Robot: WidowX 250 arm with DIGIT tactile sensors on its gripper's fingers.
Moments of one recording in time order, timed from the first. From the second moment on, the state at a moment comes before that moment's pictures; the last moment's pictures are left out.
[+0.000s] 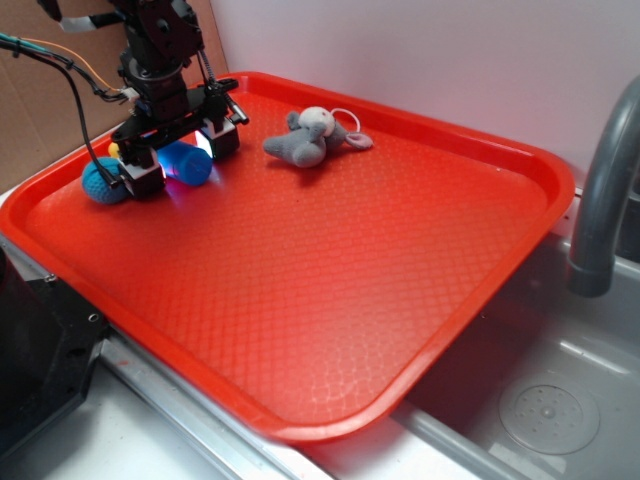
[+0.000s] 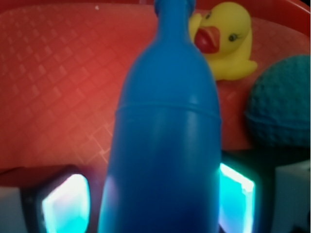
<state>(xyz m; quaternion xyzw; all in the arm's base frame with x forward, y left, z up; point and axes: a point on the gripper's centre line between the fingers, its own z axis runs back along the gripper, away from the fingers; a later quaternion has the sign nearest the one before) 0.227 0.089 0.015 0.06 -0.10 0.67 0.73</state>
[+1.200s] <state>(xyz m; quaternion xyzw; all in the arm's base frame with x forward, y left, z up) 0.166 -0.024 0.146 -0.02 -0.02 0.16 0.99</state>
